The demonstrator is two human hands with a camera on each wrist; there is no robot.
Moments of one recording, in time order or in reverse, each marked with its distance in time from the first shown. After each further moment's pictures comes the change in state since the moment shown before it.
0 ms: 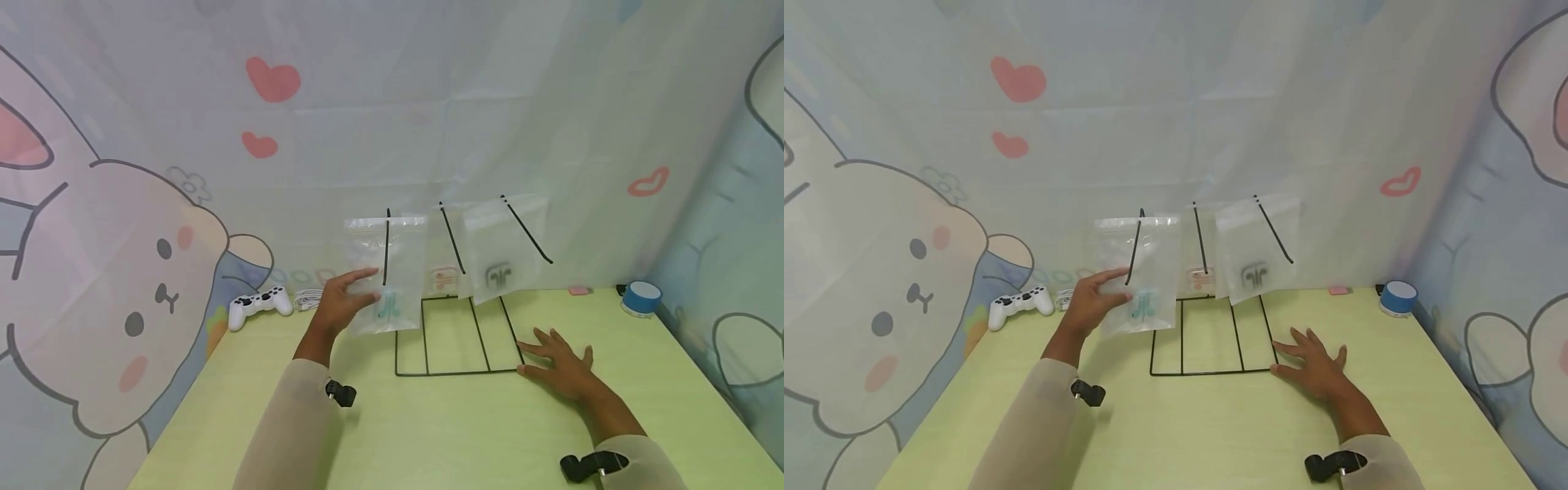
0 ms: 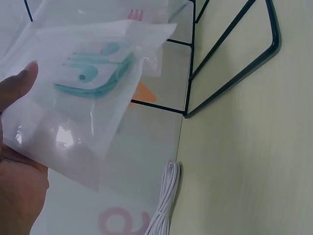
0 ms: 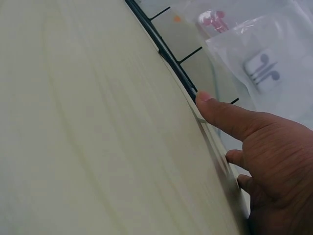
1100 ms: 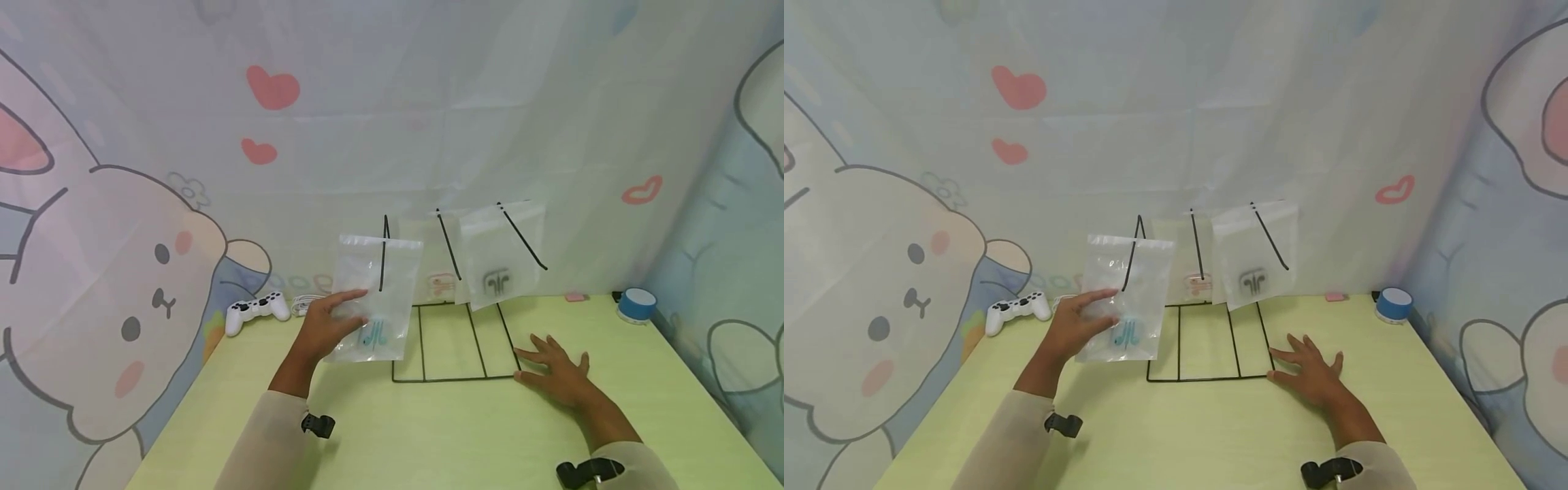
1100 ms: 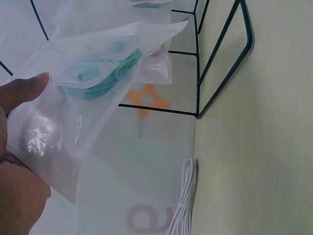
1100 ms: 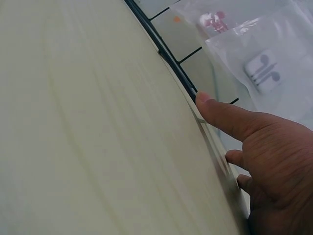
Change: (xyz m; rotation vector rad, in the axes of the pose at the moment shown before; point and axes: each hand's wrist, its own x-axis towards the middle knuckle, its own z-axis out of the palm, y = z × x) left_hand -0.043 0.019 -0.013 0.082 0.015 -0.005; right_hand -0.002 -0.004 -0.002 0.024 0.001 0.001
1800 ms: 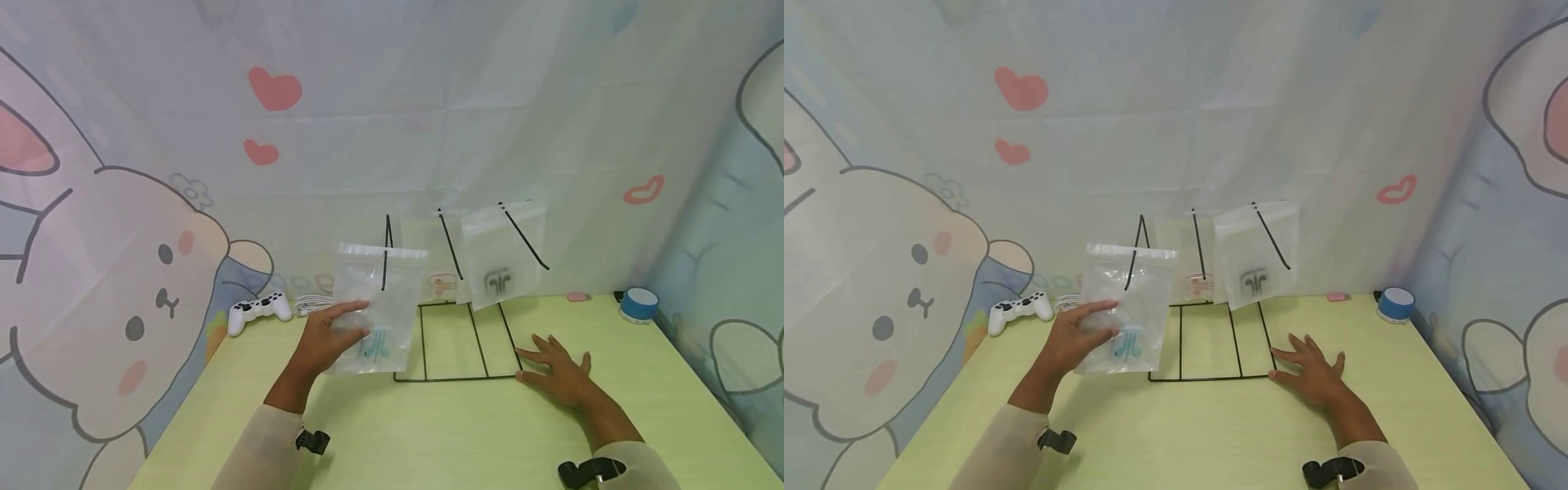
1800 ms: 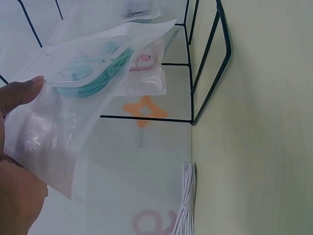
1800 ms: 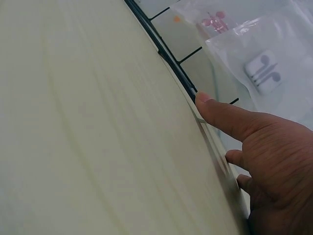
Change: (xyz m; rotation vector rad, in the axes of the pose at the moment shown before) left_hand -0.026 0.004 0.001 0.017 -0.006 0.113; right_hand -0.001 -0.004 -0.001 -0.015 0.007 -0.015
